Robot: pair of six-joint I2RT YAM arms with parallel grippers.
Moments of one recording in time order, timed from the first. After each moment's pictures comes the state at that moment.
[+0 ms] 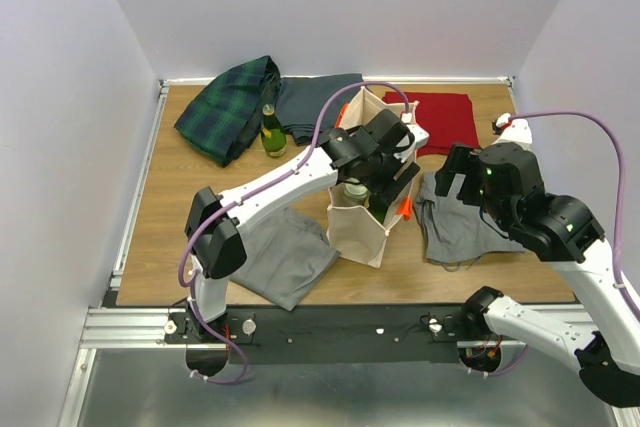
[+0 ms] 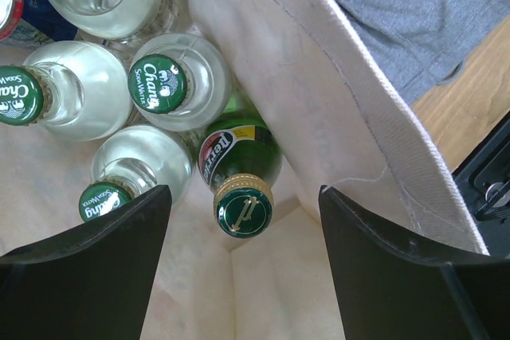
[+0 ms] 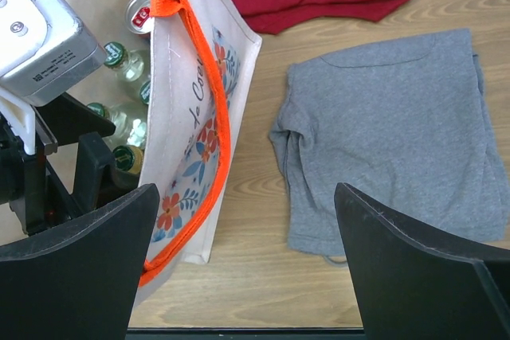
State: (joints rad) left arm -0.96 1.90 1.88 -0.86 0.03 -0.11; right arm 0.64 0.87 1.28 -1.01 0.52 0.53
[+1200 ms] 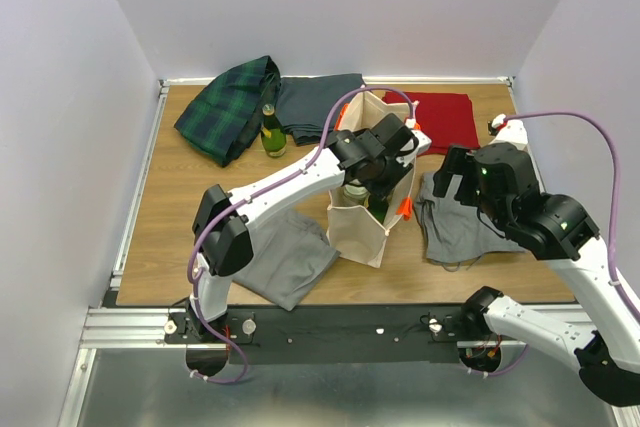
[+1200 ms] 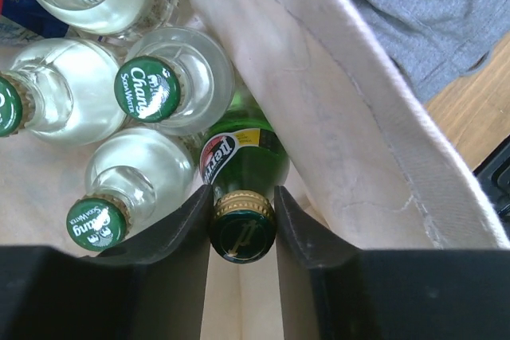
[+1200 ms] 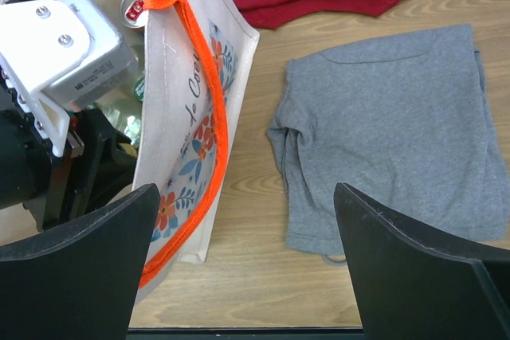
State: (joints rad) left arm -0.96 1.94 1.89 -0.88 0.01 -0.09; right arm 0.64 0.88 1.26 -1.01 0.52 0.53
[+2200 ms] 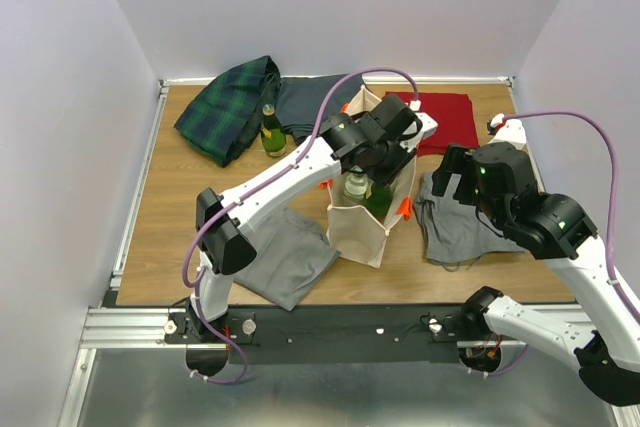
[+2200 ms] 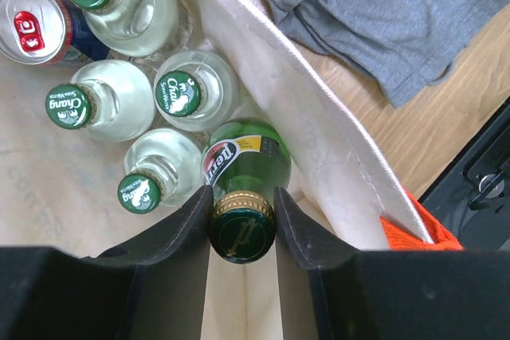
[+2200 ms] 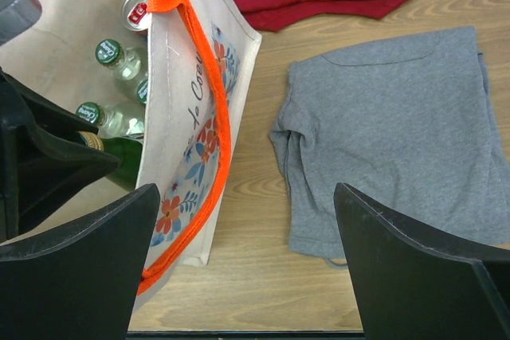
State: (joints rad) left arm -0.97 1.97 2.13 -1.04 0.01 -0.06; right arm 0.64 0.88 1.26 -0.99 0.52 0.53
